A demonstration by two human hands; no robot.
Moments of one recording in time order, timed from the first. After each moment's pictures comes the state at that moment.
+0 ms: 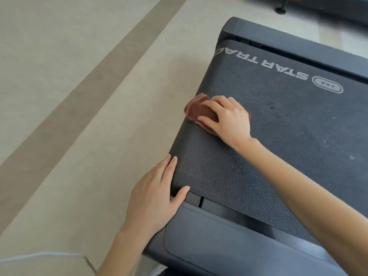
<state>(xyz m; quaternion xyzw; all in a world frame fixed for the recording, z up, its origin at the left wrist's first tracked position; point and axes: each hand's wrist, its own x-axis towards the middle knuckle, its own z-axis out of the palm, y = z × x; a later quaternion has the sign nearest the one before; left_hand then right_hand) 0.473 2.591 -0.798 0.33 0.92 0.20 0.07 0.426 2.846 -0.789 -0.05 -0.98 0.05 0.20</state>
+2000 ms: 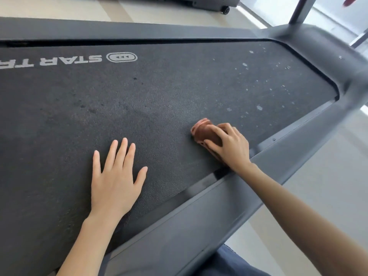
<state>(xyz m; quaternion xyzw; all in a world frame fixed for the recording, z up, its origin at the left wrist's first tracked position) 0.524 2.799 -0.814 0.64 0.76 0.12 0.02 0.784 2.946 -0.782 -0.55 -0.83 -0.07 0.11</state>
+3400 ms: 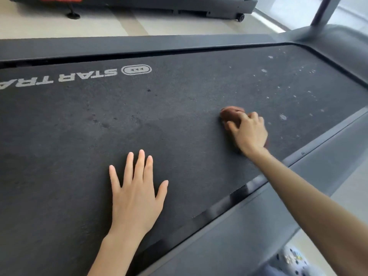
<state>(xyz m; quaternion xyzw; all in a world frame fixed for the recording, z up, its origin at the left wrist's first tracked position) 0.537 2.816 -0.808 0.63 0.77 0.09 0.06 0.764 3.031 -0.786 -0.70 -0.70 -0.05 0.12</state>
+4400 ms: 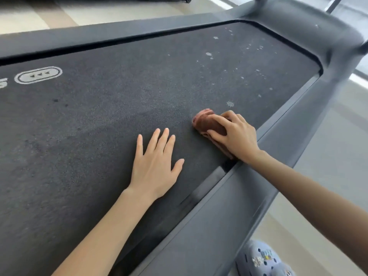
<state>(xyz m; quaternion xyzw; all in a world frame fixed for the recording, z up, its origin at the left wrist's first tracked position) 0.679 2.966 -0.810 0.78 0.62 0.07 0.05 0.909 3.045 -0.793 -0.59 -0.79 -0.08 0.14</state>
